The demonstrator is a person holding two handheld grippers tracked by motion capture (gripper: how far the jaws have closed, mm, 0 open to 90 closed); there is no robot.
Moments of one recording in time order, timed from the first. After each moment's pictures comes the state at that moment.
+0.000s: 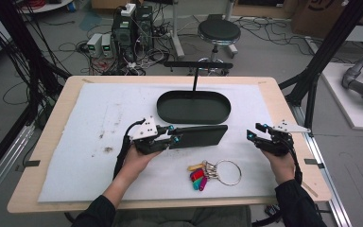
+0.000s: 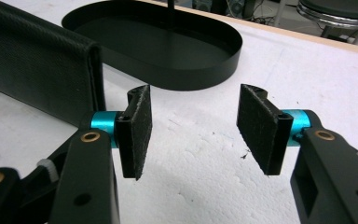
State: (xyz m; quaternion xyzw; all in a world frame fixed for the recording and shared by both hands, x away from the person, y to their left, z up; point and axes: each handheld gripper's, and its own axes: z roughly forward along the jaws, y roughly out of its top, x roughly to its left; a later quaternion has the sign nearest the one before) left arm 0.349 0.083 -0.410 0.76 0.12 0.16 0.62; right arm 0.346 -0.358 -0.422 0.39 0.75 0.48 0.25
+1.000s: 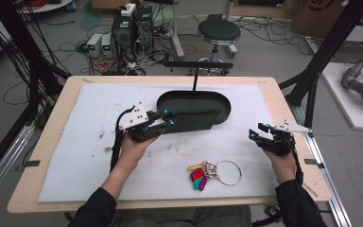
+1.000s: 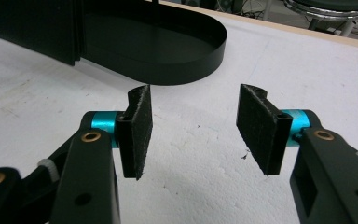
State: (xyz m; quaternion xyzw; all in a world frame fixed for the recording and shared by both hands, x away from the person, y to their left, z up) left arm 0.365 0.097 -0.377 0.71 0.14 0.21 0.66; right arm 0.347 -0.363 -0.423 0.41 0.74 0.47 0.25
